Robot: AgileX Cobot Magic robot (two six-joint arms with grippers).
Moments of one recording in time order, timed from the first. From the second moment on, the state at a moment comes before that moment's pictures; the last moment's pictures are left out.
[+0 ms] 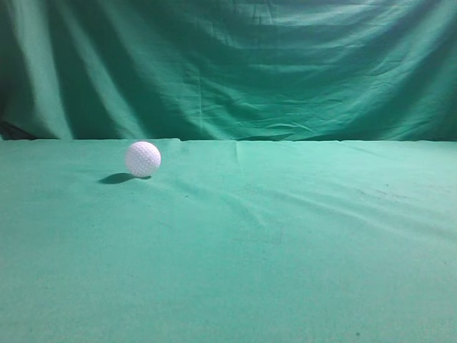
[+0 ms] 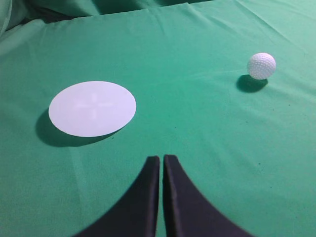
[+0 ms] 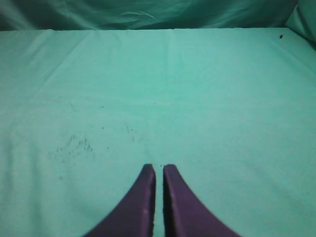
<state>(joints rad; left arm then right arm) -0.13 -0.01 0.02 0.01 0.36 0.06 0.11 -0.01 0.03 0.11 0.39 -0.13</state>
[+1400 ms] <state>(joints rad) -0.13 -0.01 0.02 -0.09 0.05 0.06 0.11 -0.01 0.03 0.11 0.39 -0.13</state>
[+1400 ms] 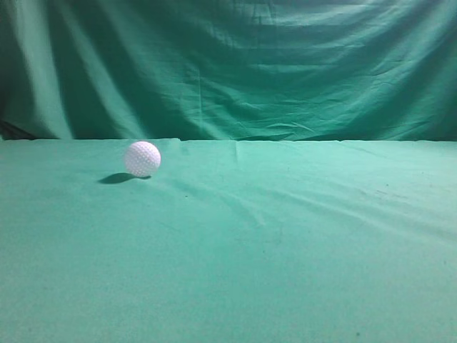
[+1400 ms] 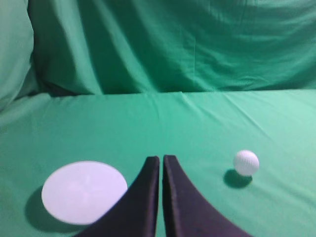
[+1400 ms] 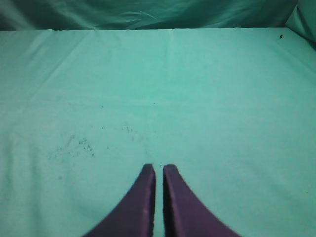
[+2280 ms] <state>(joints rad) -0.13 0.43 -0.34 0.04 0.24 -0.26 0.11 -0.01 0.03 0.11 0.39 -0.13</state>
